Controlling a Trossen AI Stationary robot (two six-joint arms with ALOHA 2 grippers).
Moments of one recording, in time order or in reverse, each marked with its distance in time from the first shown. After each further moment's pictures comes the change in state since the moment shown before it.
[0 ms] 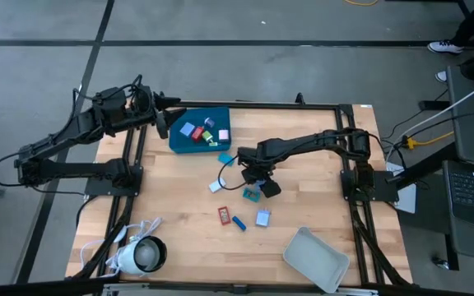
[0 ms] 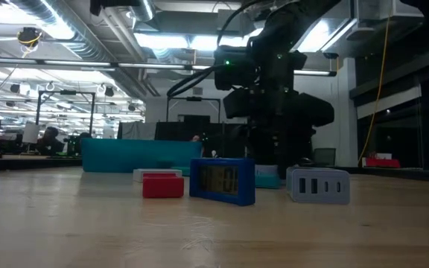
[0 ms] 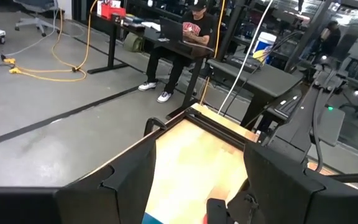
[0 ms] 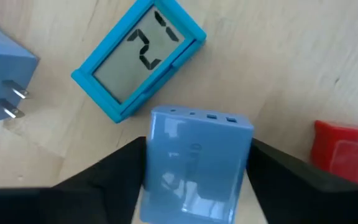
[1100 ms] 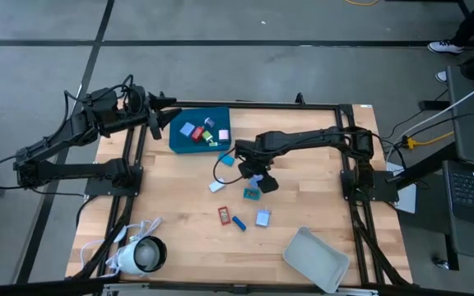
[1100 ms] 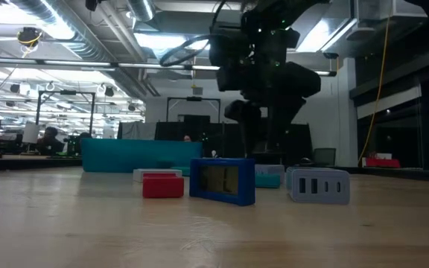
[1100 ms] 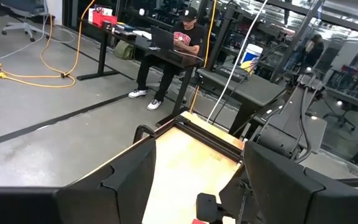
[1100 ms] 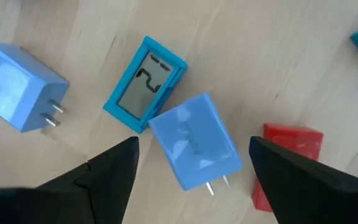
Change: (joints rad) left arm 0.000 -0.048 0.000 0.004 0.029 -0.021; right arm -0.007 -0.029 0.141 -0.138 0.001 0.012
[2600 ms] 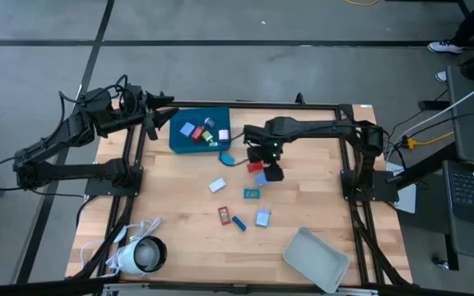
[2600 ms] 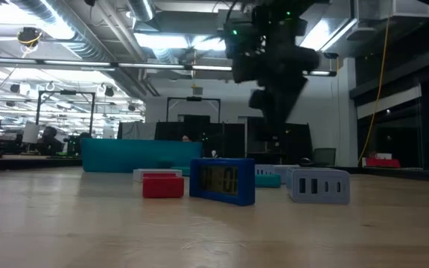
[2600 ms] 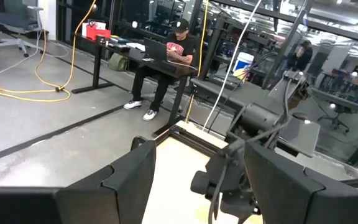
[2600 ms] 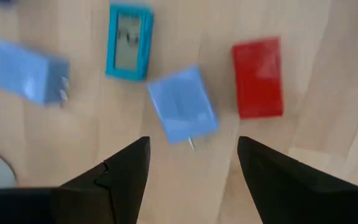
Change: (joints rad) left arm 0.000 -0.025 0.000 0.026 0.018 0.031; right arm -0.095 -0.096 0.006 -0.176 0.003 0.159
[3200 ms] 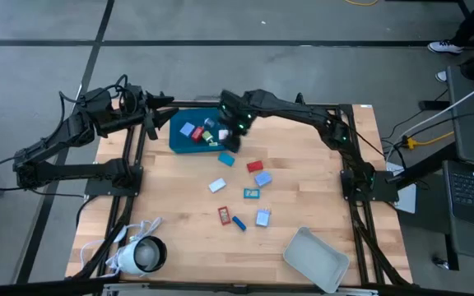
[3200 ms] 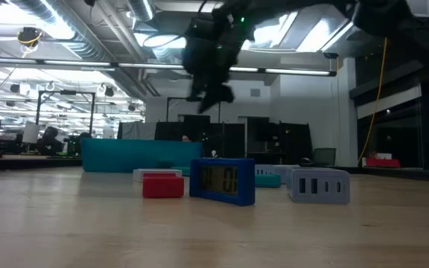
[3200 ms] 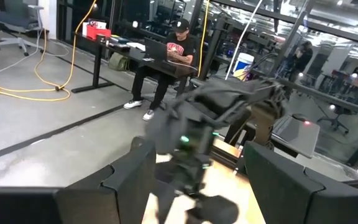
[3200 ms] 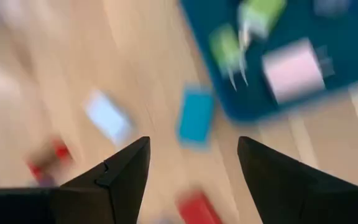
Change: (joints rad) left arm 0.000 0.000 0.000 0.000 -0.001 -0.004; right arm -0.121 0.364 0.704 -0.061 -0.054 0.382
